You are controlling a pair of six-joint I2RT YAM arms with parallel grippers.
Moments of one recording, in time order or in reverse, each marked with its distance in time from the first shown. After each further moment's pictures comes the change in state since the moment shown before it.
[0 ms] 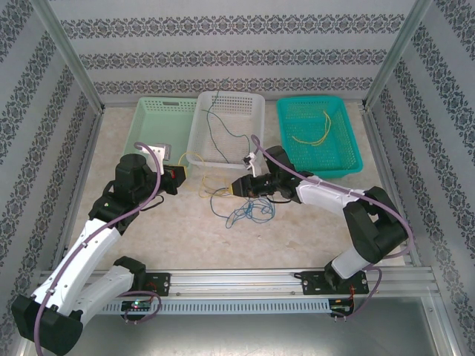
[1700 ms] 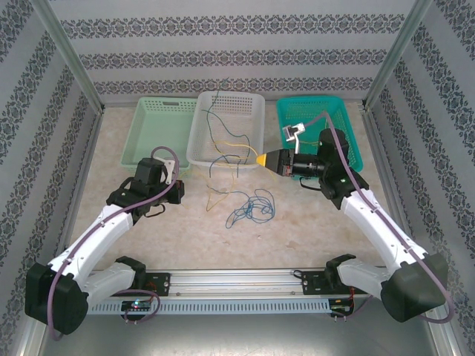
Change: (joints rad) left arm 0.000 0.175 -0.066 -0.134 -0.127 0.058; right arm -0.245 -0.465 0.039 -0.041 -0.201 0.248
